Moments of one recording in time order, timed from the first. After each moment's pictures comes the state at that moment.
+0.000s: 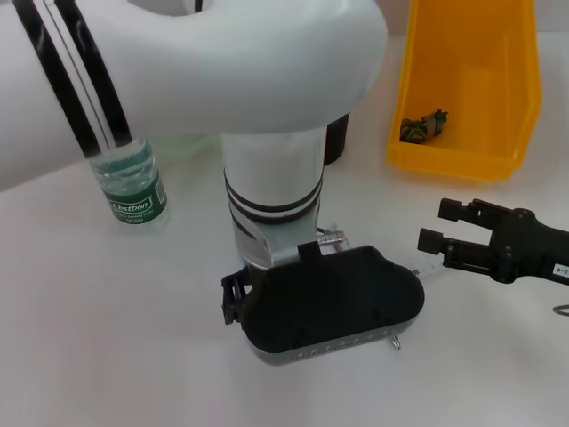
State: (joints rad) left arm -1.09 -2.08 2.15 1.13 2.37 1.55 -1.30; right arm 0.27 2.08 -0.86 -0.65 -1.71 -1.55 1.41
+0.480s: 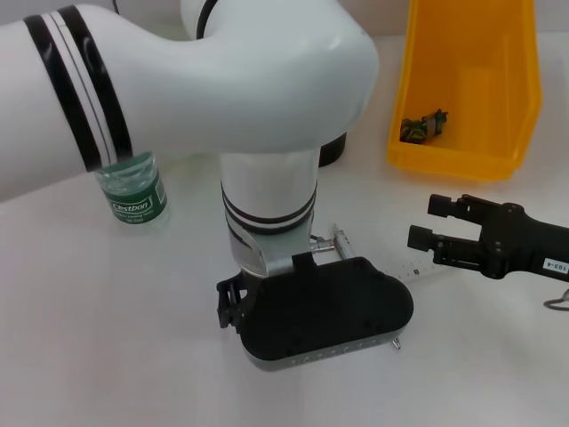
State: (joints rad) left arm -1.08 -2.08 2.19 1.09 2.36 1.50 -1.30; right arm 0.29 2.08 -0.87 -0.64 -1.71 -1.55 1.41
